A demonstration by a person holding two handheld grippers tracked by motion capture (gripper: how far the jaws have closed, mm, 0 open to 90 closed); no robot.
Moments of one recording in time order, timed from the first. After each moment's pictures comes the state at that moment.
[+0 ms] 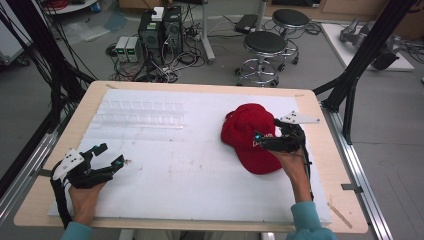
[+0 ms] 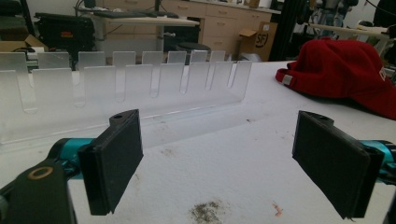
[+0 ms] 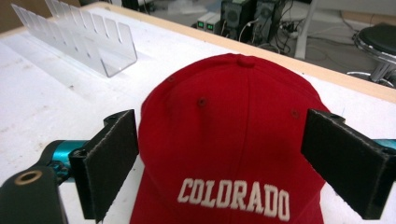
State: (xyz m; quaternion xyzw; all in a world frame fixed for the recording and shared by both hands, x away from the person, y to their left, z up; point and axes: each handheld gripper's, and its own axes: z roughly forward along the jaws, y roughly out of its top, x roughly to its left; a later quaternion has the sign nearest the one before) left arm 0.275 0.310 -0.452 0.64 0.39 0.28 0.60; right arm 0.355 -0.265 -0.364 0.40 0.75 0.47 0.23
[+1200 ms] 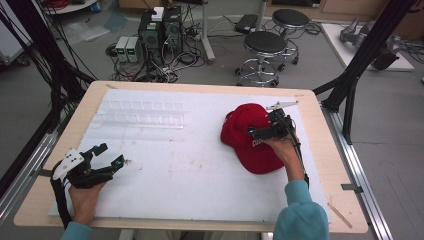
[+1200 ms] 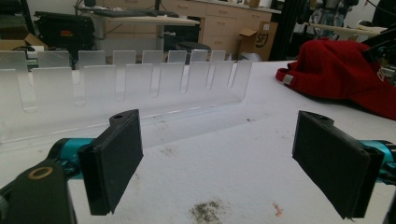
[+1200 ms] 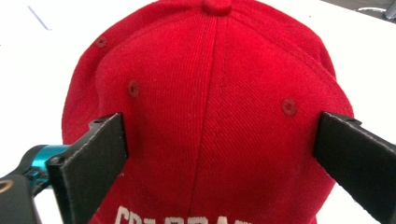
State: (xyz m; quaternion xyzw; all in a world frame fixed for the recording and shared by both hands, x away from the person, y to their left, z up) left arm 0.276 0.310 -0.452 0.64 0.39 0.28 0.60; right arm 0.417 -0.254 -0.384 0.44 0.80 0.36 0.18
